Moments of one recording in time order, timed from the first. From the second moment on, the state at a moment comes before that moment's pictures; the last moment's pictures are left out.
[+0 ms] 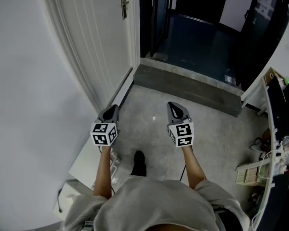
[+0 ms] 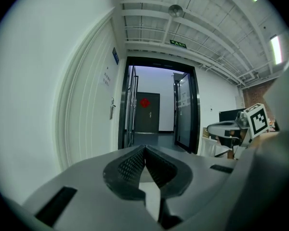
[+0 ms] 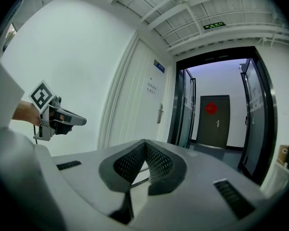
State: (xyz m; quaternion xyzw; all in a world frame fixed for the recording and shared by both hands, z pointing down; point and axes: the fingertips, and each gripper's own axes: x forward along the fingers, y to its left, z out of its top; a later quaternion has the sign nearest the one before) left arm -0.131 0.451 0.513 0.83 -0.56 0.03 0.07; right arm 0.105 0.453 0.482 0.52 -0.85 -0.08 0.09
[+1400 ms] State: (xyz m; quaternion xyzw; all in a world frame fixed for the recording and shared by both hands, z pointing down) left arm -0.166 0.057 0.521 0.84 -0.53 0.05 0.08; right arm 0.044 0.068 0.495 0.52 -0.85 -0.06 0.11
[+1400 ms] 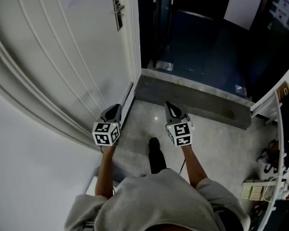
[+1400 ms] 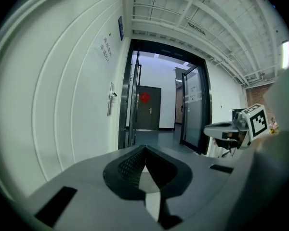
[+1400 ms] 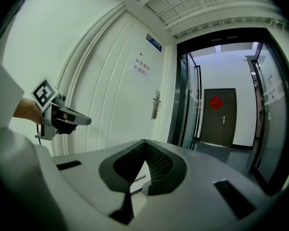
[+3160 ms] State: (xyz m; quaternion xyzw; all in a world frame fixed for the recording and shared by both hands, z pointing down) left arm -0.111 -0.387 0.517 0.83 -0.55 0.08 0.10; right arm 0.073 -0.389 0.497 0.48 -0.87 -0.03 0.11
